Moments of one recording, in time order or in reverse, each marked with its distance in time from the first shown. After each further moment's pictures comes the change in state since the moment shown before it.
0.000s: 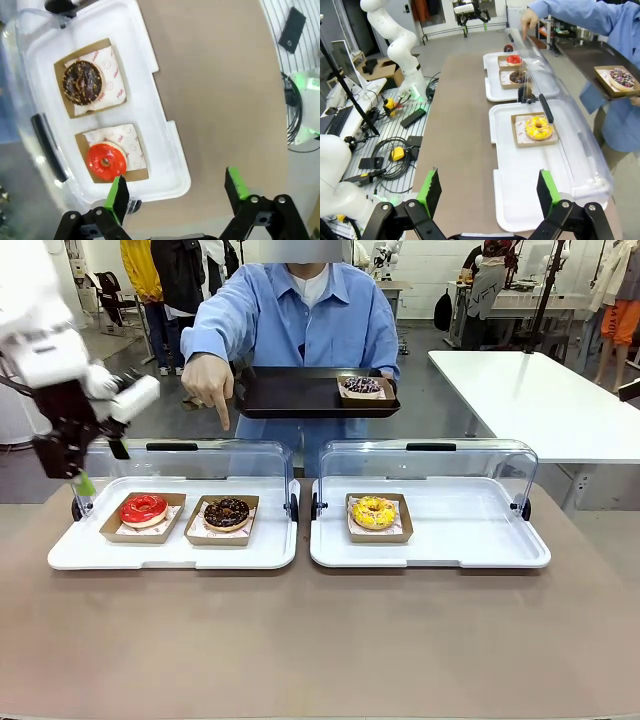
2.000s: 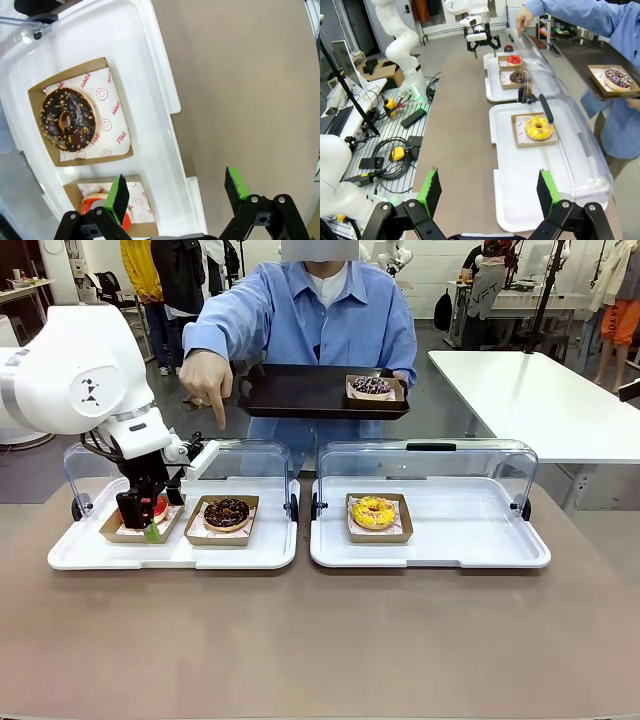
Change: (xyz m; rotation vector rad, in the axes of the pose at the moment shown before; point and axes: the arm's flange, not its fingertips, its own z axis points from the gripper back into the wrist) left arm 0.043 0.032 -0.113 -0.026 -0.018 0.027; right arm 0.000 0.000 0.000 0.001 -0.001 -0.001
